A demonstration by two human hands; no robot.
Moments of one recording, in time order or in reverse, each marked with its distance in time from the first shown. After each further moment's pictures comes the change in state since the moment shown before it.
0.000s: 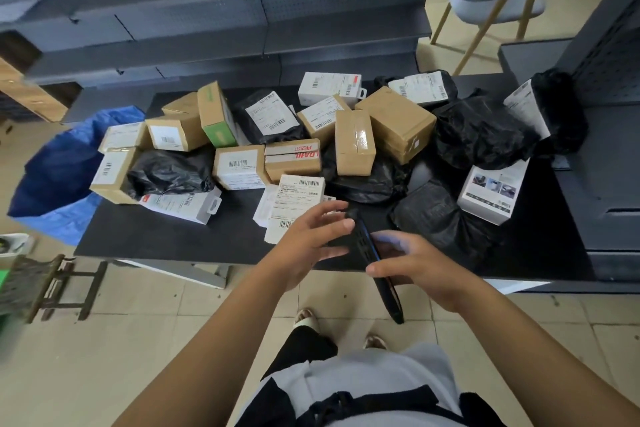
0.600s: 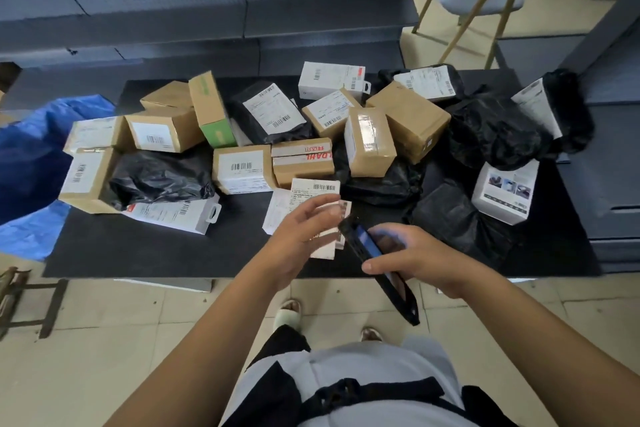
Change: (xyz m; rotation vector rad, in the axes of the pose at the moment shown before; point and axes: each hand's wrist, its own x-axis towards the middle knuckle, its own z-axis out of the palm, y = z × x) left_hand 0.023 0.020 -0.079 -0.049 -0.054 0.004; right_hand 0.053 -0.046 0.040 -0.185 0.029 0.158
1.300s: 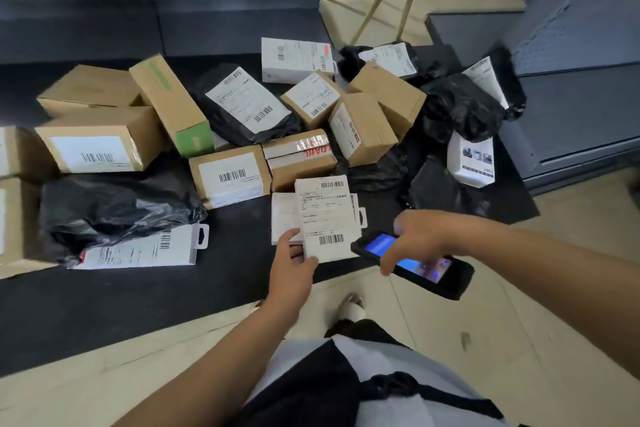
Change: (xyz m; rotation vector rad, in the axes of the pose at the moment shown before) left_hand 0.040 -0.064 -0.109 0.231 0.149 -0.249; right_hand 0.057 -0.087 0.053 -0.672 0.135 0.639
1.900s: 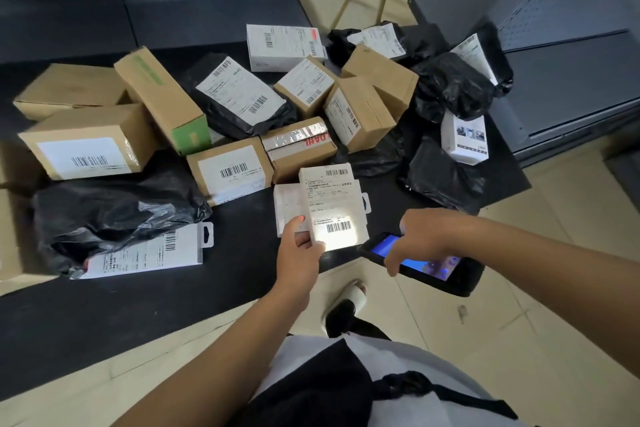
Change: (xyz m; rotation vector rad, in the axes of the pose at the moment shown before) left_hand 0.008 0.002 -0.013 0.037 -0.091 0.003; right_hand -0.025 -0.025 0.024 -0.069 0.035 0.102
